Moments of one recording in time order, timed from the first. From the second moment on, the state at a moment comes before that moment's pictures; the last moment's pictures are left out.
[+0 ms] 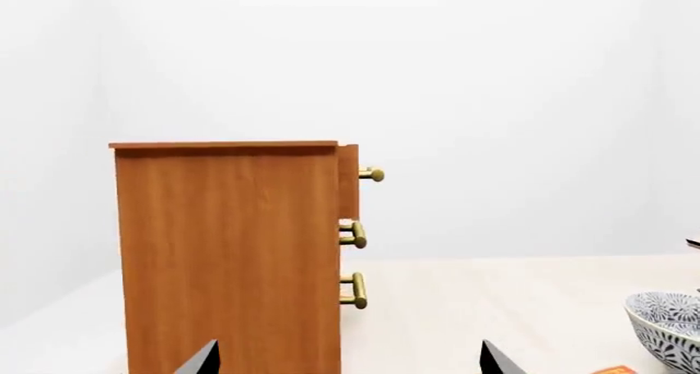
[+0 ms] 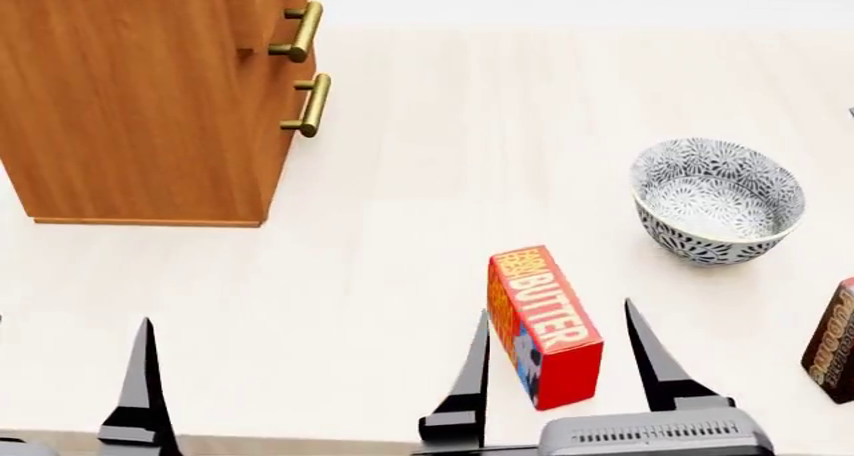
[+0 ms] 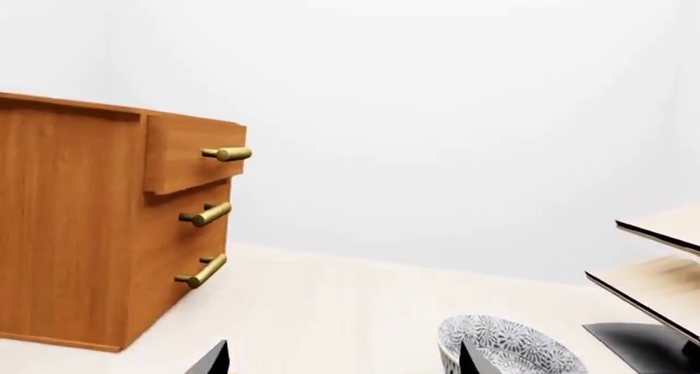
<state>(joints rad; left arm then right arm) 0.00 -0.16 0.10 0.67 -0.13 -0.37 -0.16 0.08 0.16 -0.16 -0.61 0.02 0.43 0.14</state>
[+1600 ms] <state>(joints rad) 0.02 -0.24 0.12 0.71 -0.19 -0.36 -0.23 0.11 0.21 -0.22 -0.62 0.06 0.44 0.19</state>
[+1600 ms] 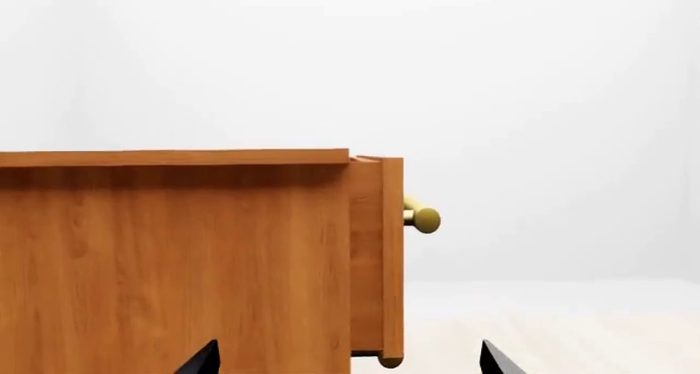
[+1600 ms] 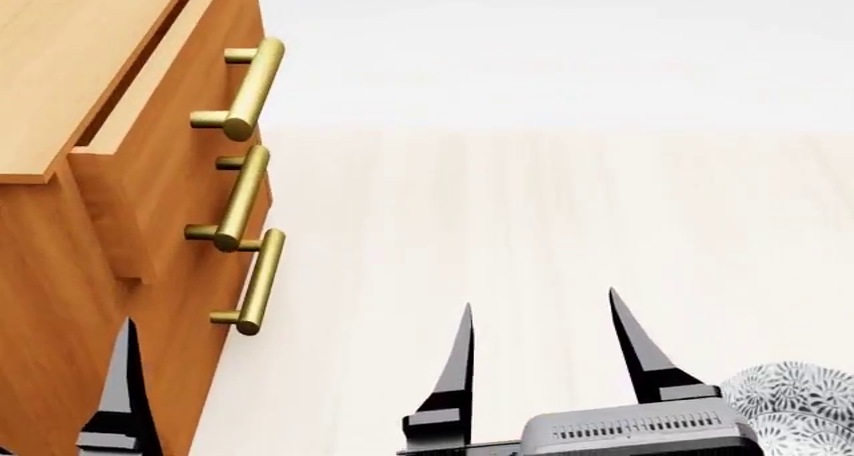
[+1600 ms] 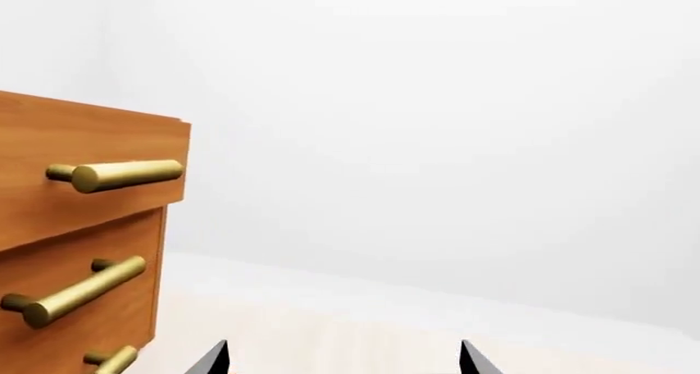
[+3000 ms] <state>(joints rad) 0.03 -0.30 0.13 0.74 -0.25 -0.35 -0.28 1.33 0.00 -1.21 0.84 0.71 0.16 0.40</state>
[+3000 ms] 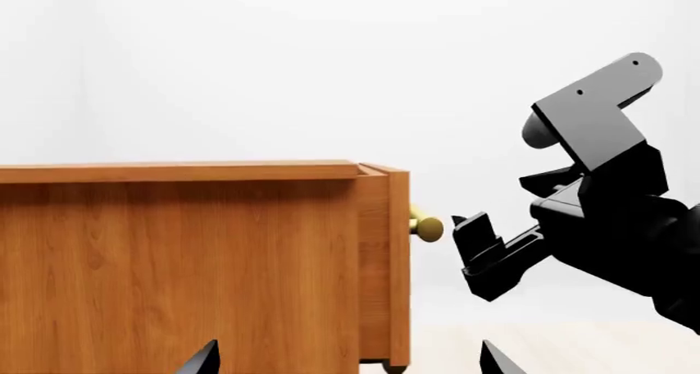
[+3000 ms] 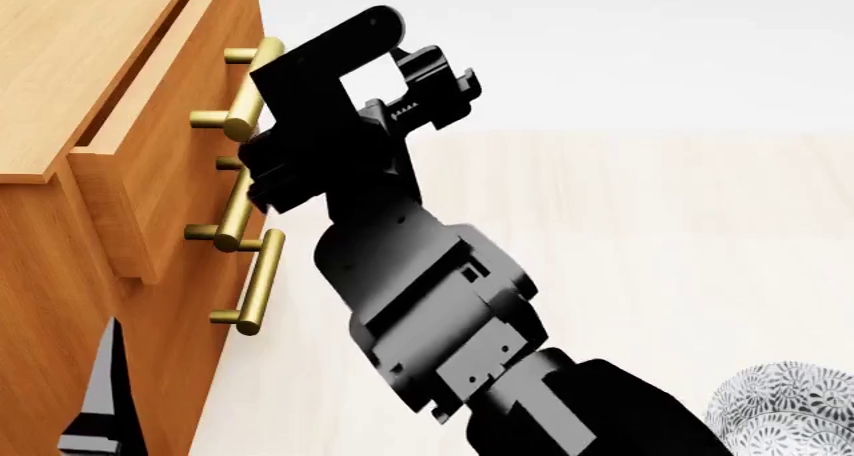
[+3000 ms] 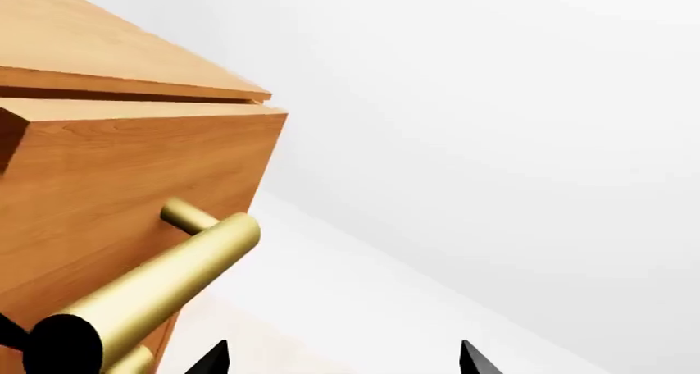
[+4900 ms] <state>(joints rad) 0.02 -0.33 0.10 0.62 -0.30 -0.28 -0.30 1.34 0.01 -1.55 0.59 0.83 0.05 0.49</state>
